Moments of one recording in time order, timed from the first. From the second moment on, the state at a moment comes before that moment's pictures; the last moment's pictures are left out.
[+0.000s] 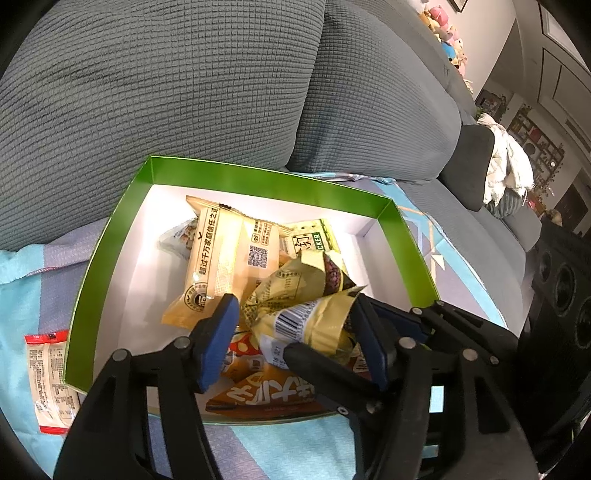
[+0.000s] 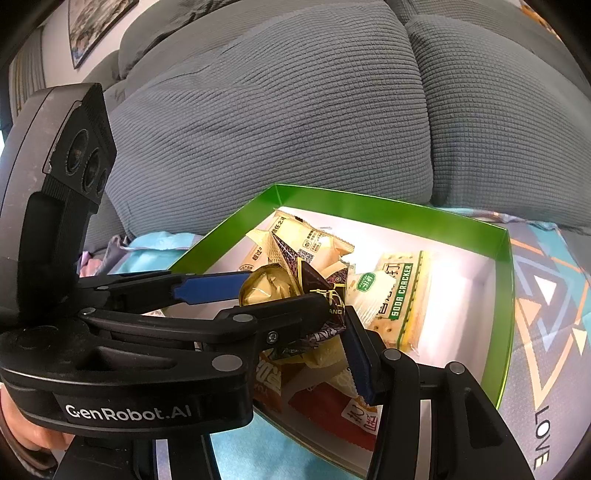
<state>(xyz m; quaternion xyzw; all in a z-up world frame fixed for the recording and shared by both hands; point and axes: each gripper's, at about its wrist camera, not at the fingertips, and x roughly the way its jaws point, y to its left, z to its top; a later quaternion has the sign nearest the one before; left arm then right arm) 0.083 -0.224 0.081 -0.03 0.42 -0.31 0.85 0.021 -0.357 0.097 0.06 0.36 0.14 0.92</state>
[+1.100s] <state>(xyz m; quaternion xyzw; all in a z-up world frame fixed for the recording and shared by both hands) 0.046 -0.138 0.128 -0.08 0.35 -0.25 0.90 -0.032 -0.358 0.141 0.06 0.31 0.14 0.94</state>
